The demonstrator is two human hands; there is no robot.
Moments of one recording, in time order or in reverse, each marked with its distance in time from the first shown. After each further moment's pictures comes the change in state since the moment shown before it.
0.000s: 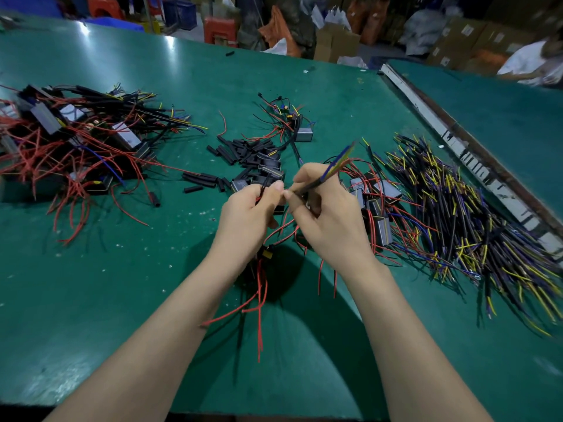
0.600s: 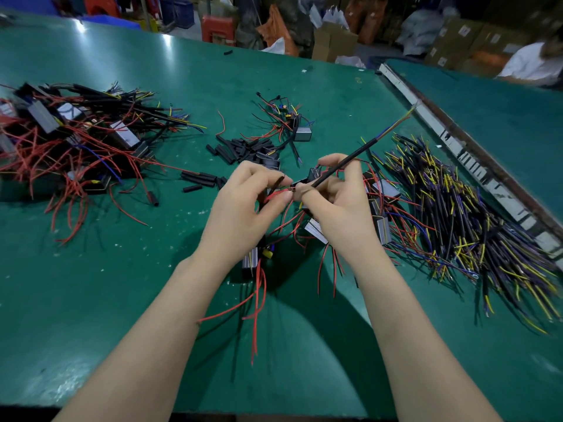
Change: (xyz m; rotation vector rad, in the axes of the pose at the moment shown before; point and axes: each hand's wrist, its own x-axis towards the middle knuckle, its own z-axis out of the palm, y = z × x) left_hand 0.002 0.001 -0.015 0.278 -0.013 0.522; right_hand 0.007 -0.002 -0.005 0.544 0.079 0.458
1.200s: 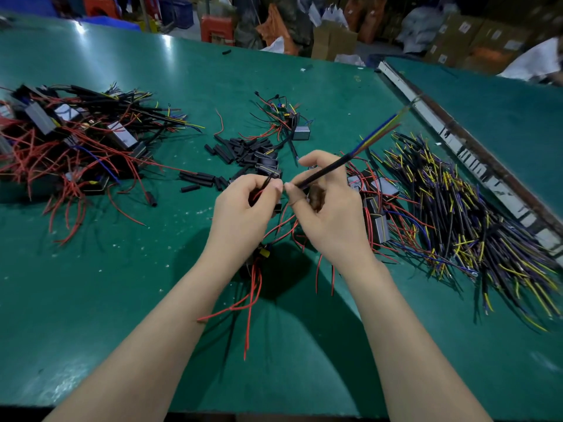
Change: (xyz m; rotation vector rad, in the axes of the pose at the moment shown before) left_hand -0.002 0.006 0.014 -0.266 0.081 -0.394; right_hand -0.005 0.003 0.003 -0.439 0.010 -0.374
